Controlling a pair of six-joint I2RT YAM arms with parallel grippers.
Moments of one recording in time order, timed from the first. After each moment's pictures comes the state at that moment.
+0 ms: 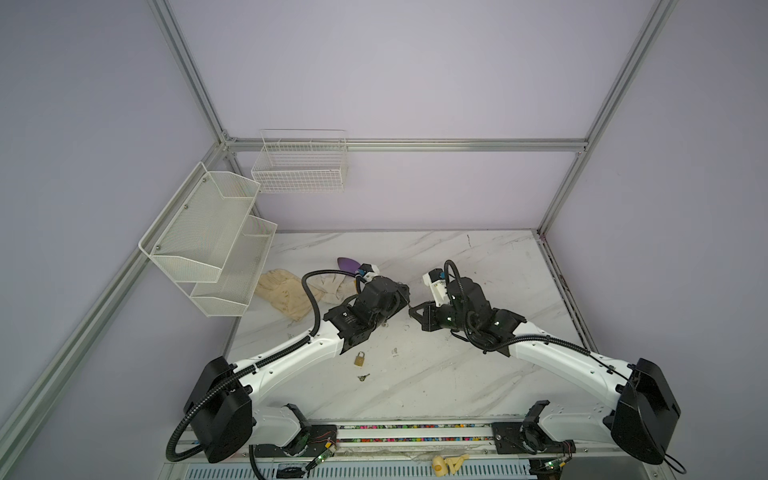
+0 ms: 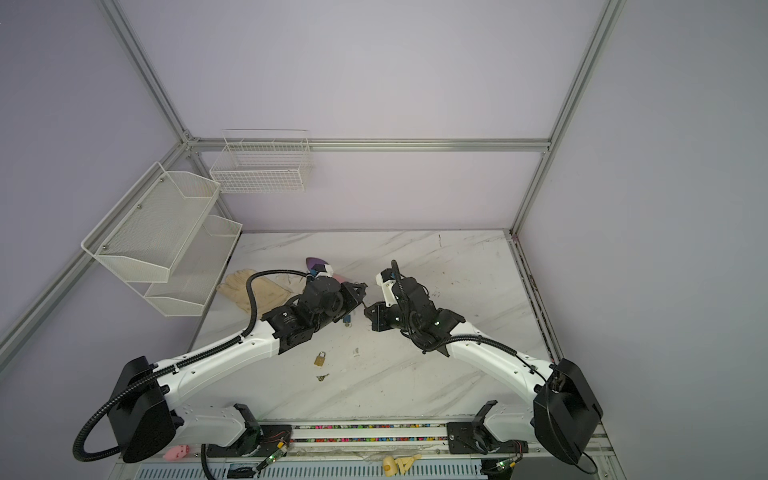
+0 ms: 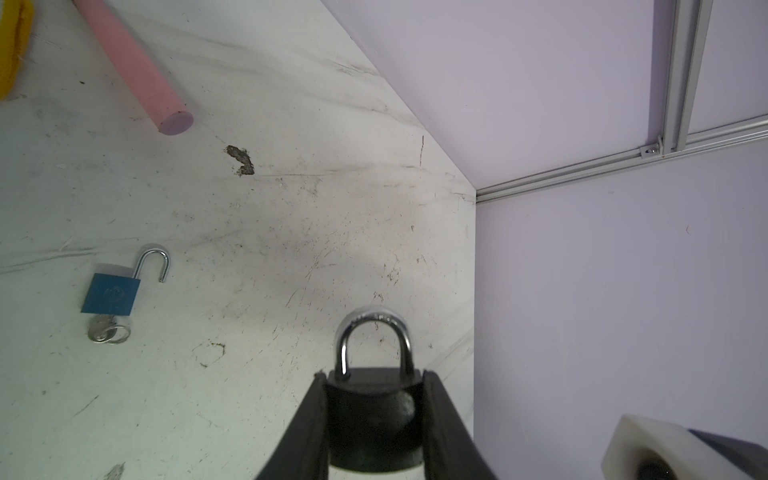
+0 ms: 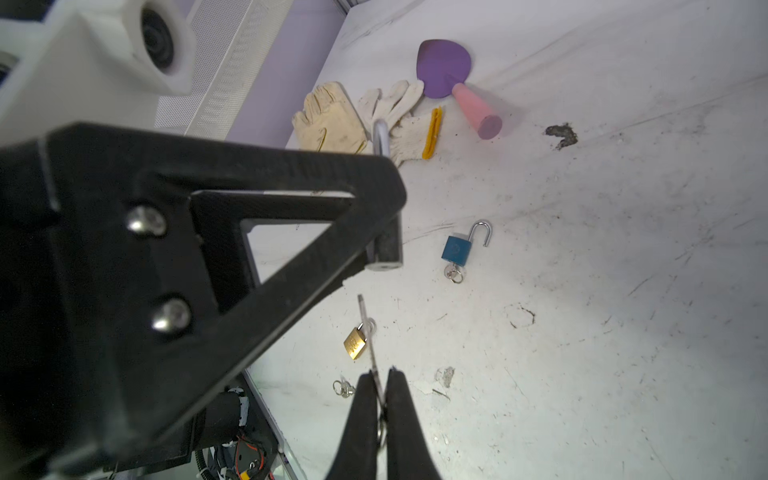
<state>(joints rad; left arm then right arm) -0.78 1.35 1.00 -0.18 -0.24 -1.20 0.78 1.30 0.91 -0.14 -0.25 0.60</state>
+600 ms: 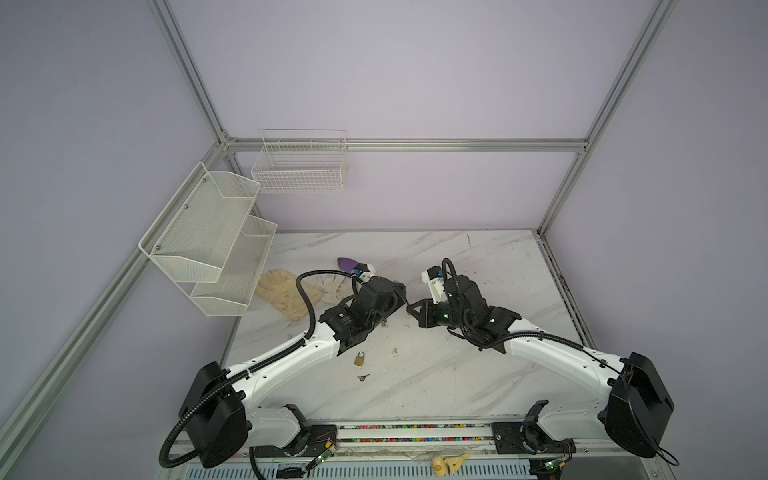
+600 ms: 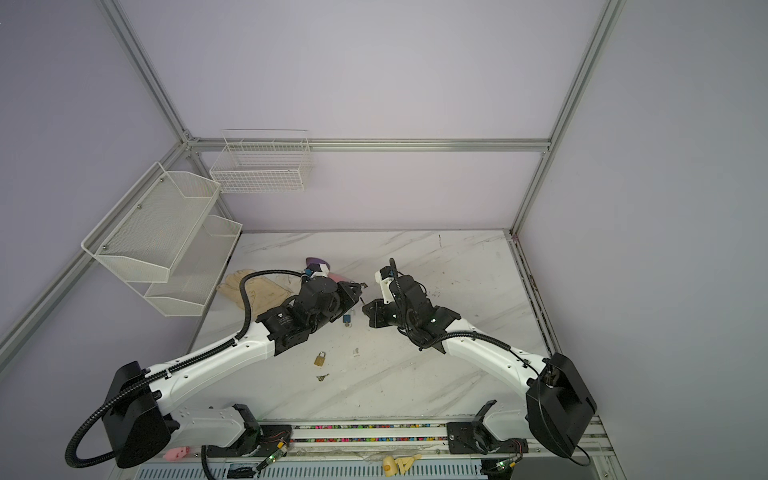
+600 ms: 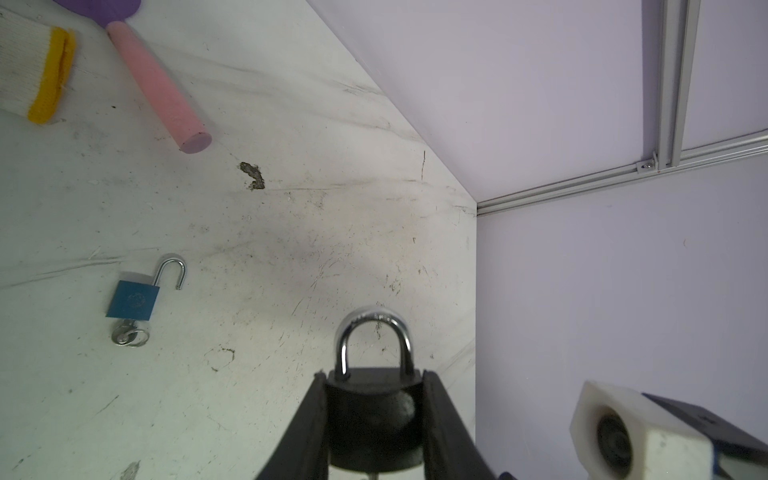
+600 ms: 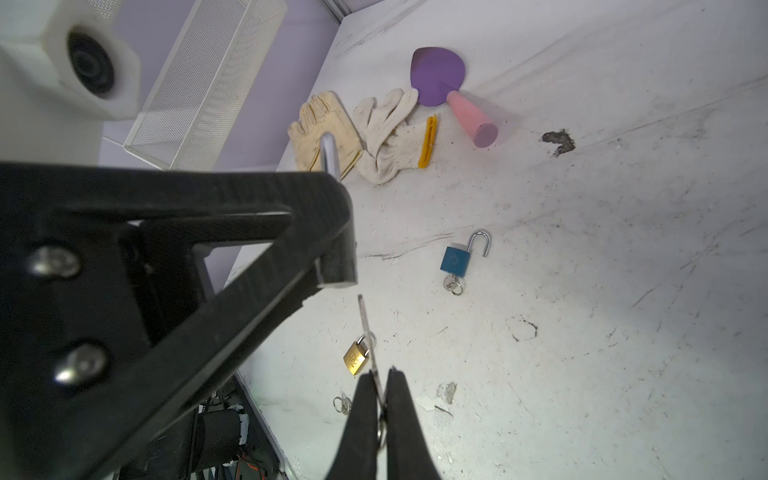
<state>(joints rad) -0.78 1.31 1.00 -0.20 -0.27 -1.19 0.78 1.34 0.92 -0.11 -0.24 0.63</state>
